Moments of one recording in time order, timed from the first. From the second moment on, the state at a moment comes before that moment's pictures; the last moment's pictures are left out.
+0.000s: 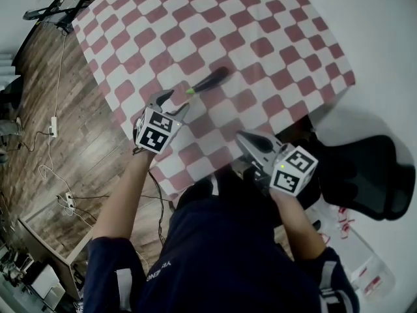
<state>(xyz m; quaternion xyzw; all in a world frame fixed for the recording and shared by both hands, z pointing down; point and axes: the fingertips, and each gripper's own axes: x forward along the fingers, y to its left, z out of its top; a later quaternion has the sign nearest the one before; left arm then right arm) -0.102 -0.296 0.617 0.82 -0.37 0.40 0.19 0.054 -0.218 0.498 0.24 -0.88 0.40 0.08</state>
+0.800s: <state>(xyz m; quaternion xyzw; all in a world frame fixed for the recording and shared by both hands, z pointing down) -0.123 -0.158 0.440 0.88 -0.42 0.10 0.19 -0.028 -0.157 0.414 0.20 -0.93 0.28 0.08</state>
